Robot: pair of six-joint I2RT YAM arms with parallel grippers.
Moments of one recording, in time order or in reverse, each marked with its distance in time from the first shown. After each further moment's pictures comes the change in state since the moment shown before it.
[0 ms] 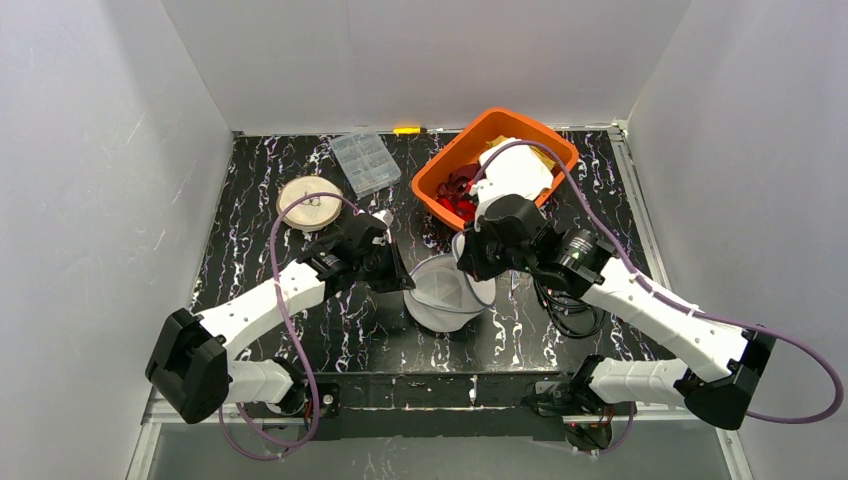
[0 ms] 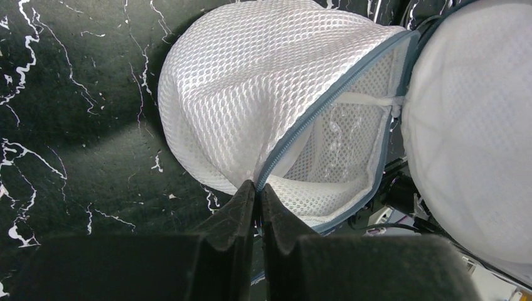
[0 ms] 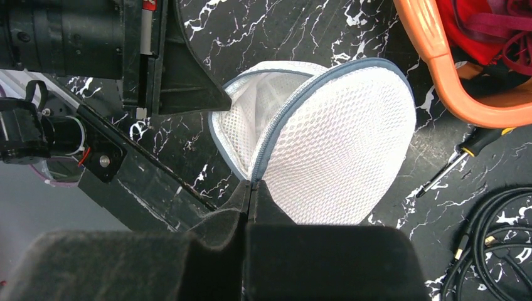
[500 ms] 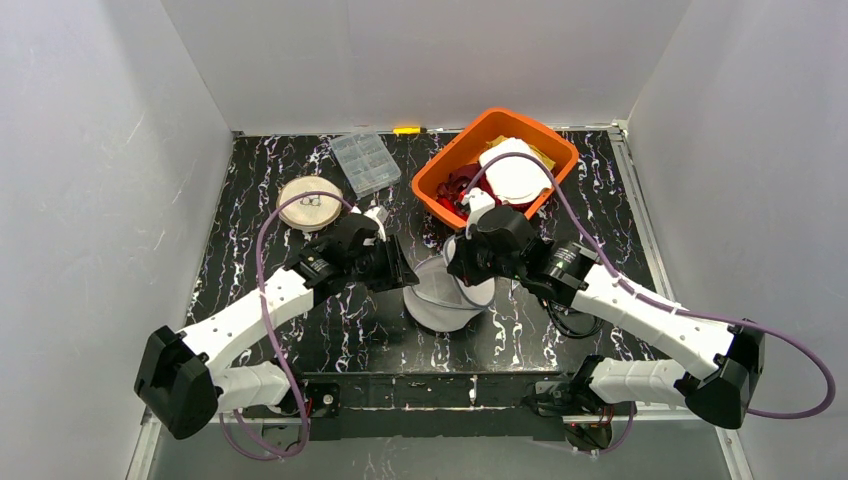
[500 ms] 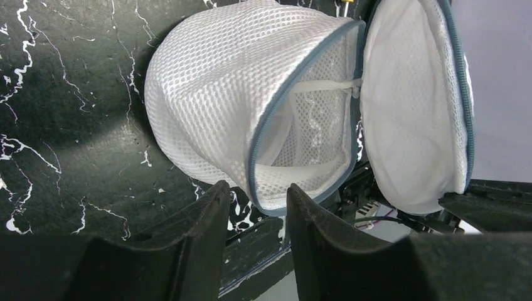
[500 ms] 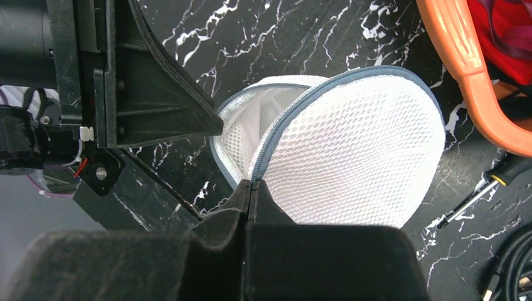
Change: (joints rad) left arm 0.000 -0.082 -0.002 -0.012 0.003 -0.007; right arm 0.023 0.000 -0.161 0.212 -0.001 0.006
